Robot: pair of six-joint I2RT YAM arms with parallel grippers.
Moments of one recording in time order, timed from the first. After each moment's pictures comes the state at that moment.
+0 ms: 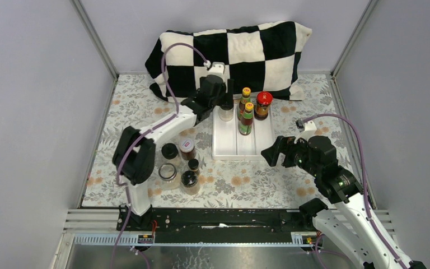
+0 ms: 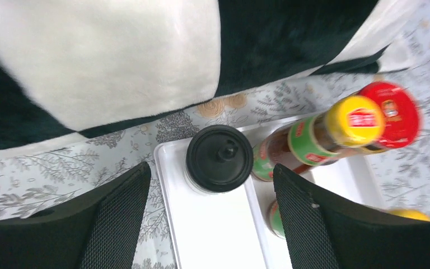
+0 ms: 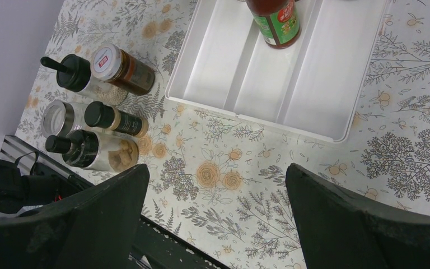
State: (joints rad) left arm -0.59 1.91 1.49 -0.04 -0.28 -0.30; right arm 0.46 0.58 0.71 -0.59 -0.13 0.44
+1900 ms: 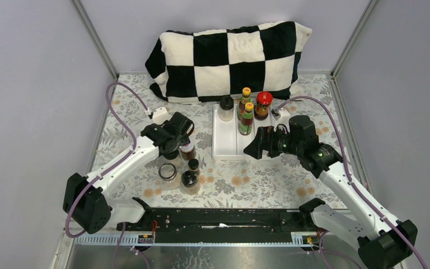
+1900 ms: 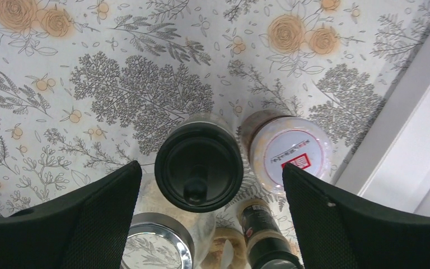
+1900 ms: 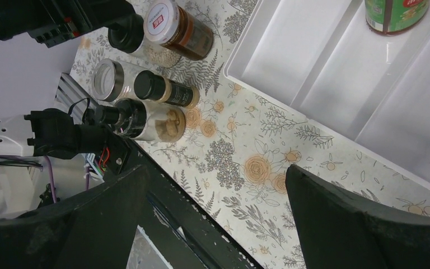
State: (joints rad) left arm -0.59 1.30 1.04 -0.91 -0.57 -0.97; right arm 0.47 0.92 0.81 -0.47 -0.43 0.43
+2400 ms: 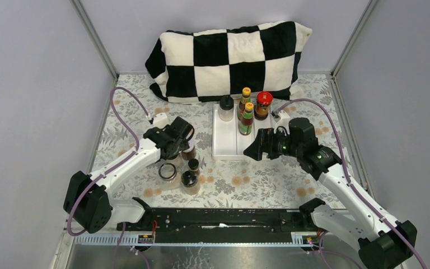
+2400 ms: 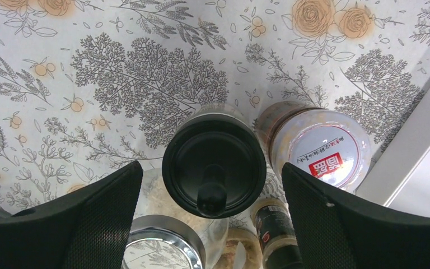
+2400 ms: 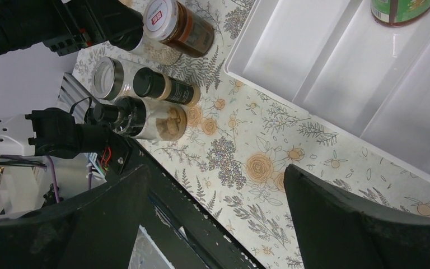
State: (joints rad) left arm -0.59 1.29 0.96 -0.90 -0.56 -0.99; right arm 0.47 0.91 0.77 -0.44 -0.44 0.45
